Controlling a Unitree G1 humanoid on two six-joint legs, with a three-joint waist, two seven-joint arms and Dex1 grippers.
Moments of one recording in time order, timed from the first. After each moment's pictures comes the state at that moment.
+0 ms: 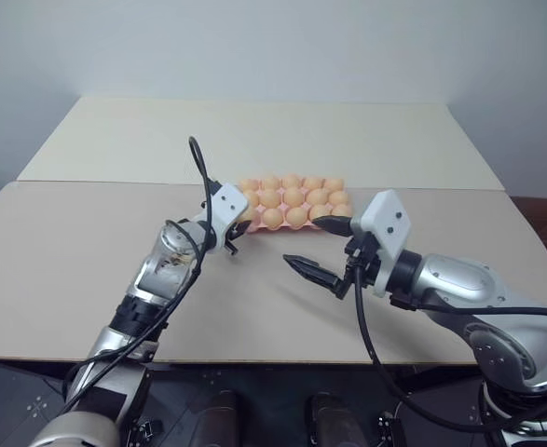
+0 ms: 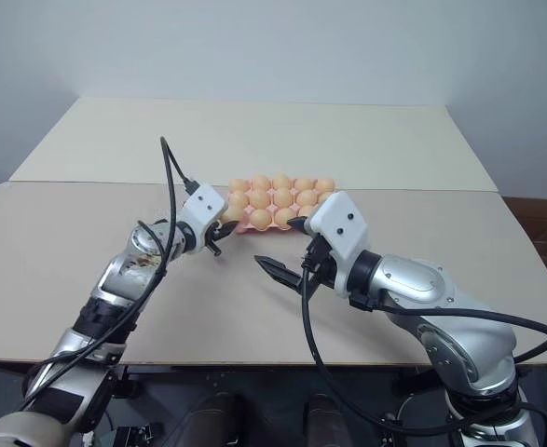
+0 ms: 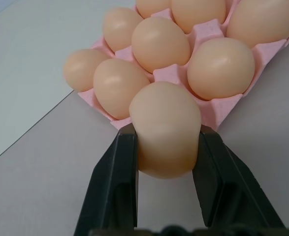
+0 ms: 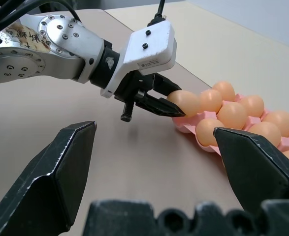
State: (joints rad) left arm -0.67 0.42 -0.22 0.14 0.04 0.53 -0.52; right arm -0.42 -0.59 0.03 -0.78 0.69 0.97 0.39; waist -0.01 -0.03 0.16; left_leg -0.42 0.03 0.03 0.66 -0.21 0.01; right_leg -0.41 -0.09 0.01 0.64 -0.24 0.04
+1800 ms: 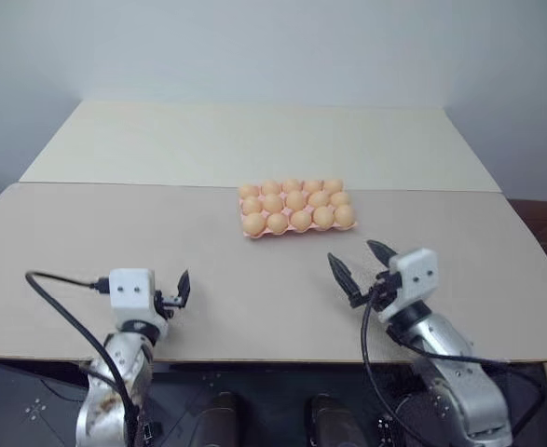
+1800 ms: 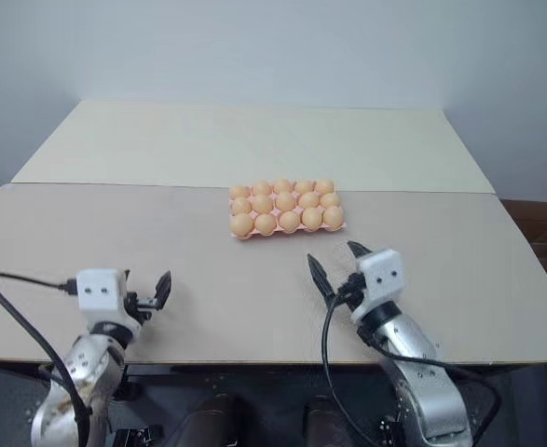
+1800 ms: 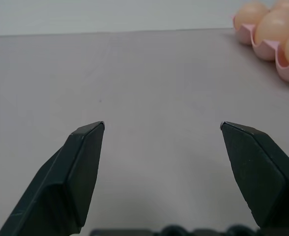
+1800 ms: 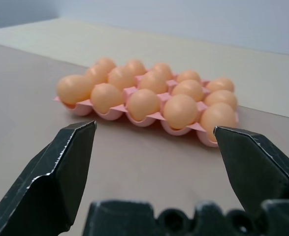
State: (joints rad) left arm 0.20 0.12 0.20 -0.61 -0.10 0.53 -0.16; right arm 0.10 -0.30 0.02 -0.54 0.27 0.25 0.24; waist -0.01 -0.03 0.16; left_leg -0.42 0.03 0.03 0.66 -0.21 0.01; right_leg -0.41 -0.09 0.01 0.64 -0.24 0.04
